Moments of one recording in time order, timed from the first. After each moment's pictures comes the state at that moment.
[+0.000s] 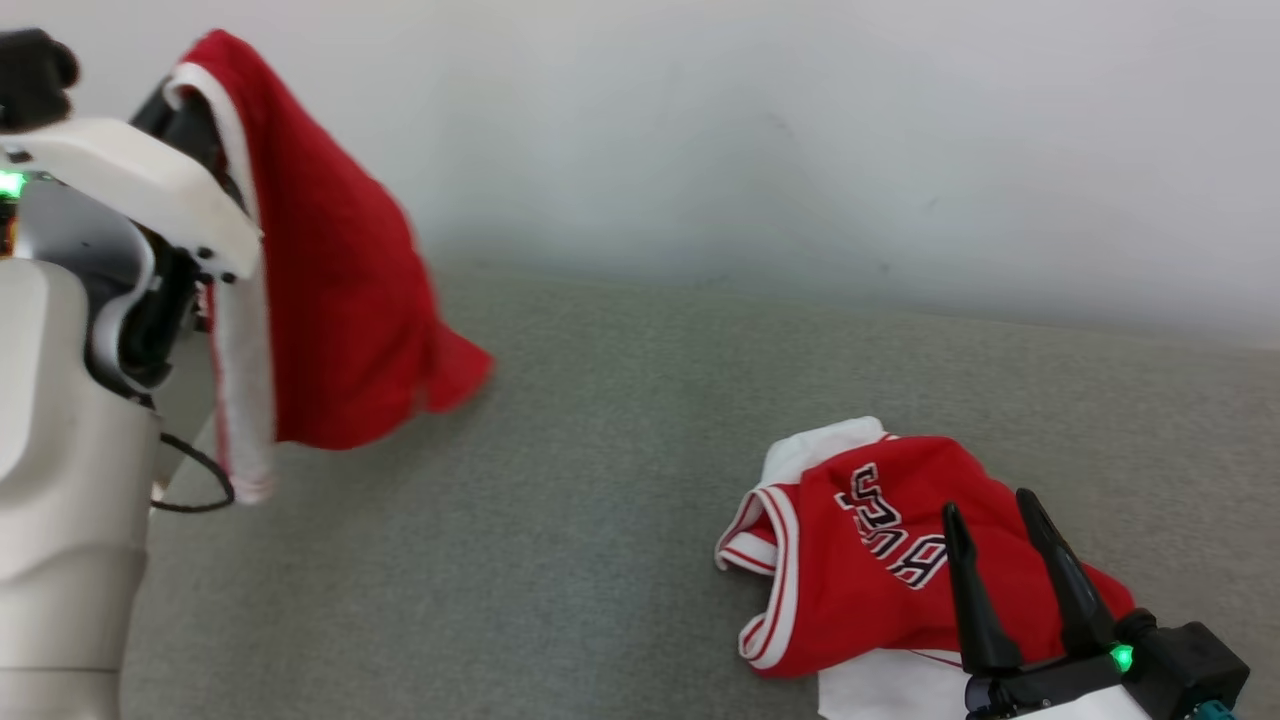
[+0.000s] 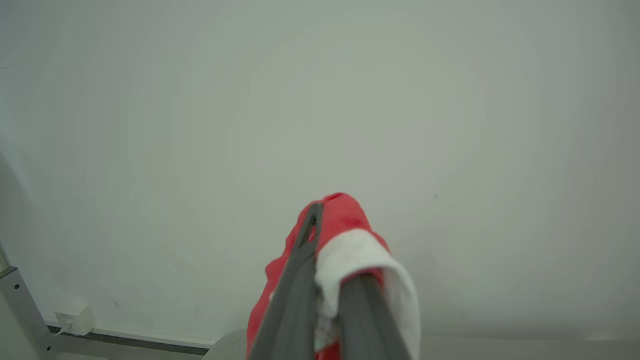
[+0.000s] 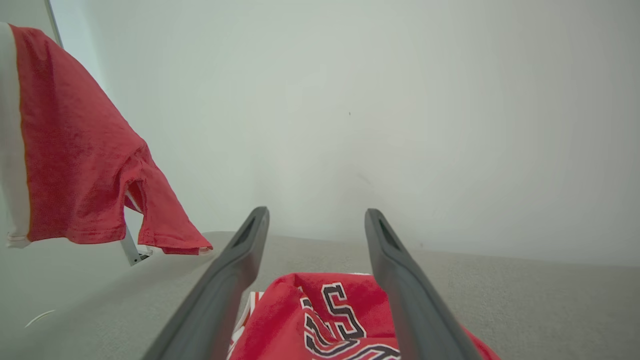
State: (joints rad) left arm -0.92 0.37 -0.16 0.50 -0.46 -0.11 0.14; right arm -0.05 -0.05 0.18 0.09 0.32 0.13 -0.26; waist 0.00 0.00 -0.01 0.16
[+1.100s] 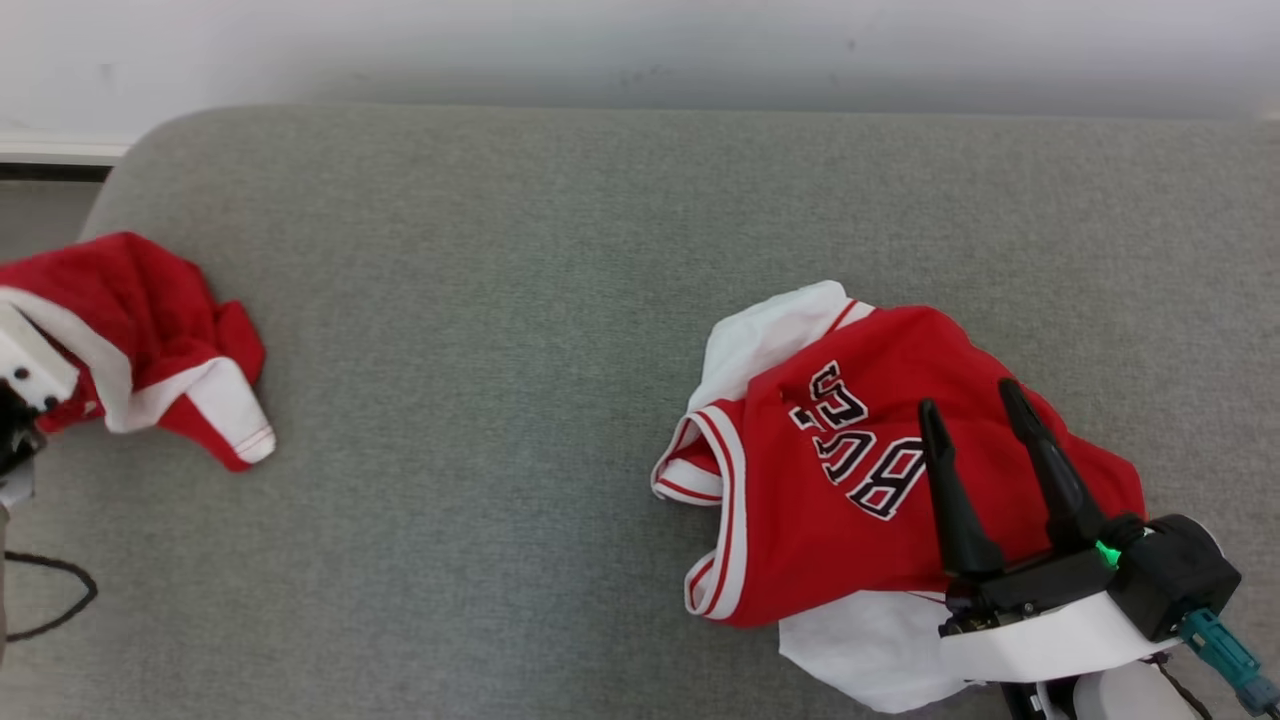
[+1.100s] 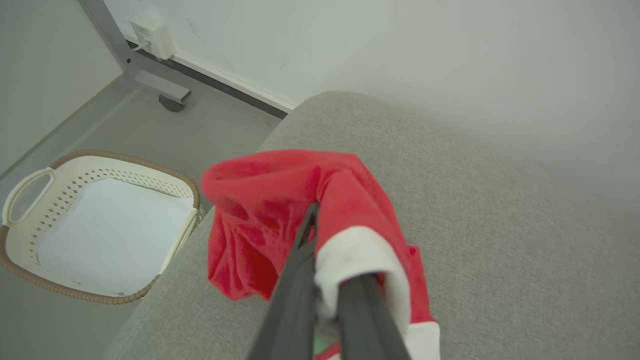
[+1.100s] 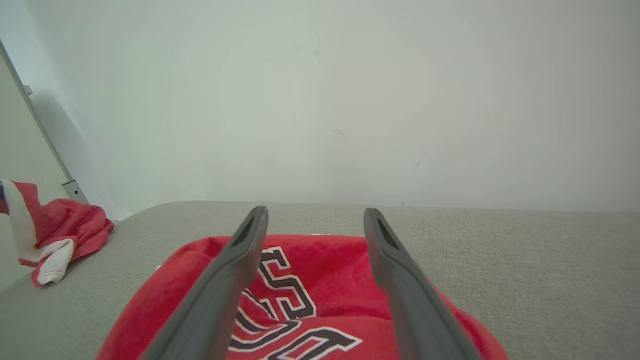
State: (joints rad) left arm -1.03 0.51 -0.10 1.19 -0.55 -0.07 0.14; right arm -0.22 -0.05 0.21 0.10 0.28 0.13 -0.26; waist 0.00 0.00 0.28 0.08
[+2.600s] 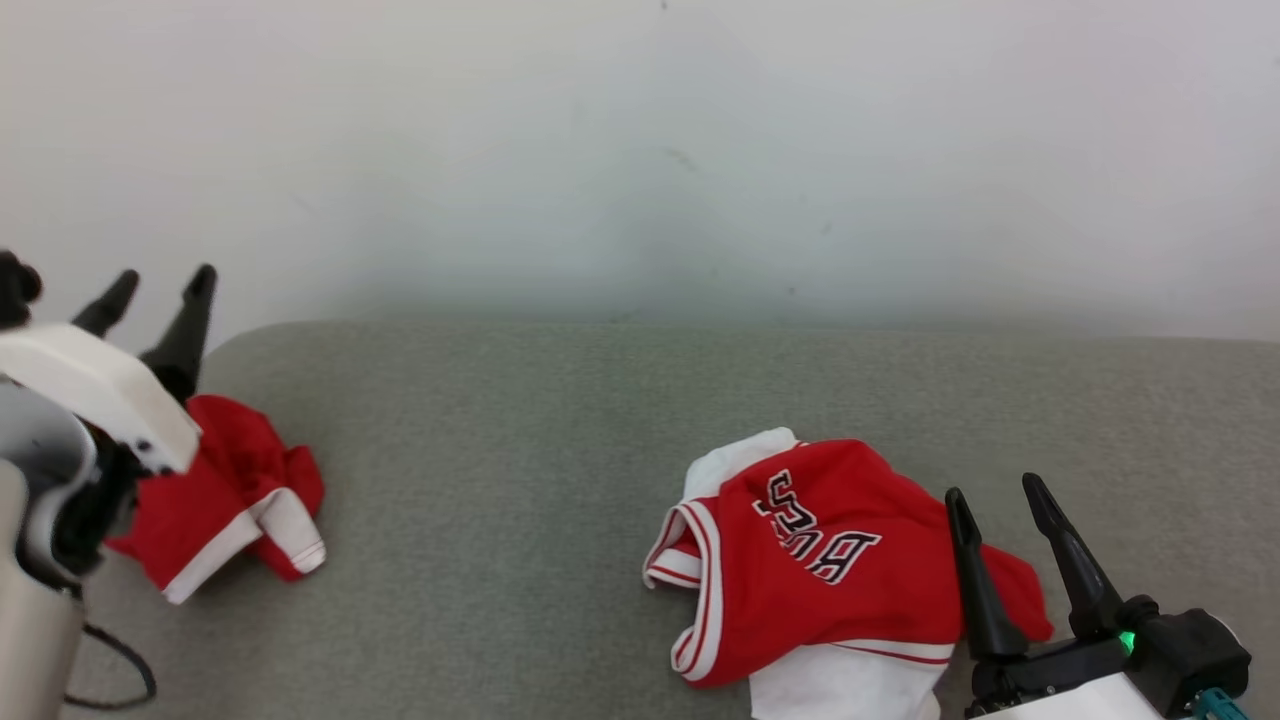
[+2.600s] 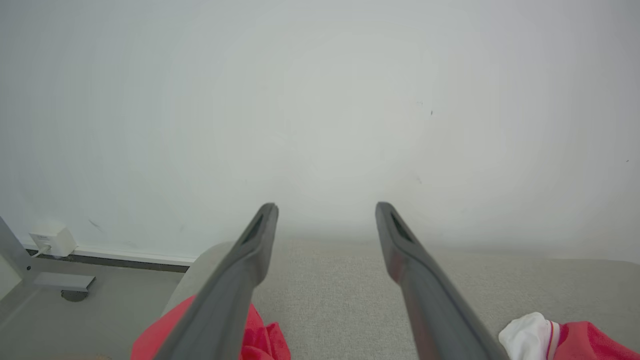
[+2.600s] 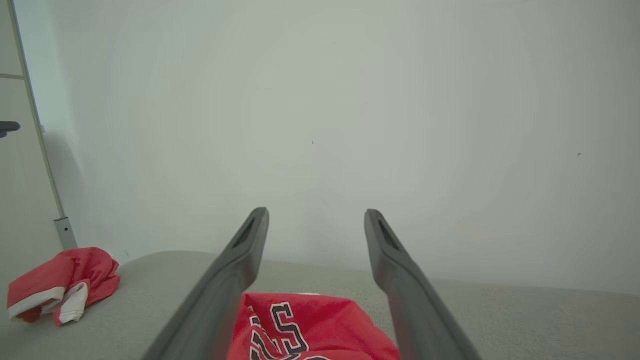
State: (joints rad) left arm -0.65 0.58 -0.24 0.45 -0.70 -0.07 0.19; right arm -0.08 -0.05 0.16 0.10 0.28 0.13 -0.26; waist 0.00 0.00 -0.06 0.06
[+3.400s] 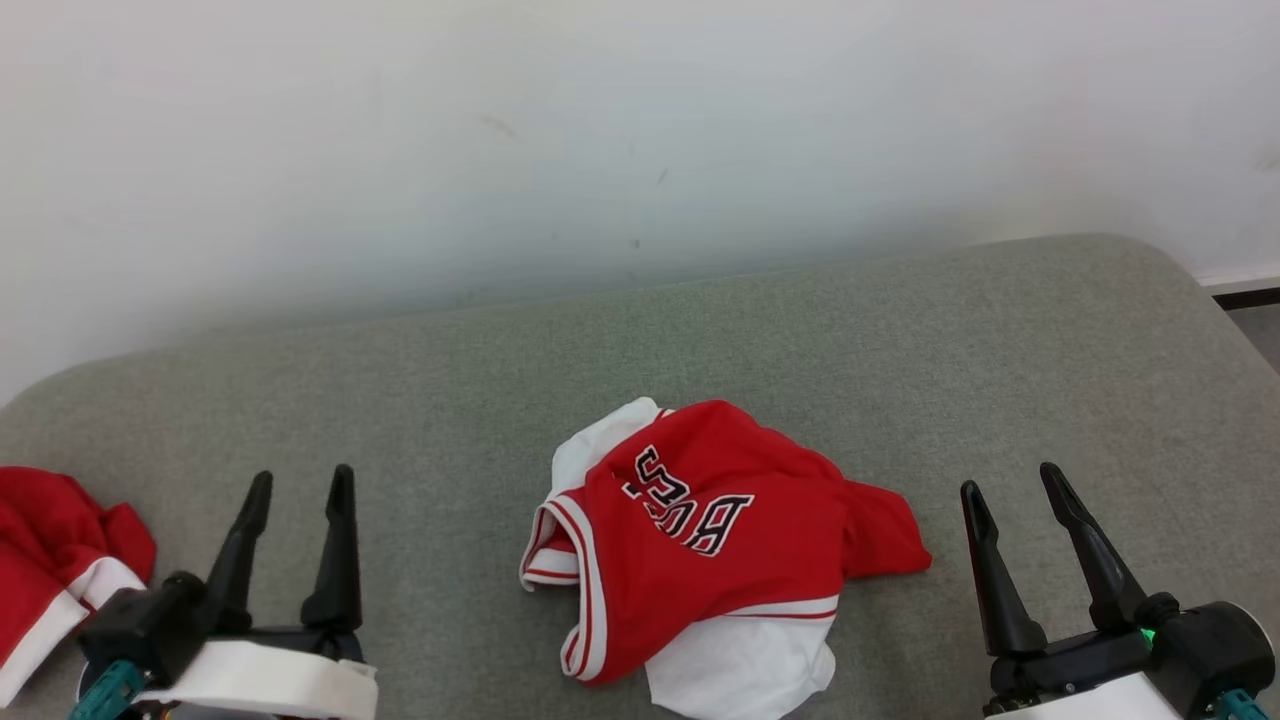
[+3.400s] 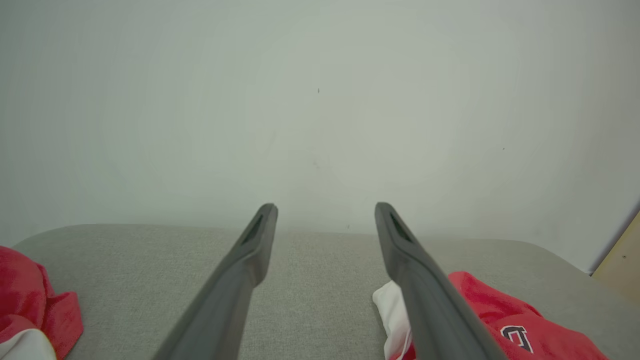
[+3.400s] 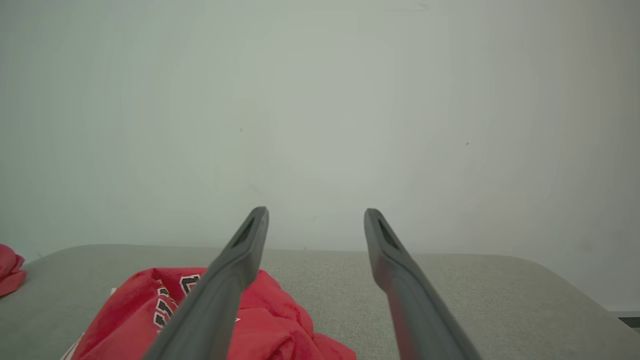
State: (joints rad) left arm -0.10 0.34 -0.21 0.05 -0.52 0.10 -0.26; right arm -0.09 -0.09 0.16 0.06 0.26 0.13 -0.26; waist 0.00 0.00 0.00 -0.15
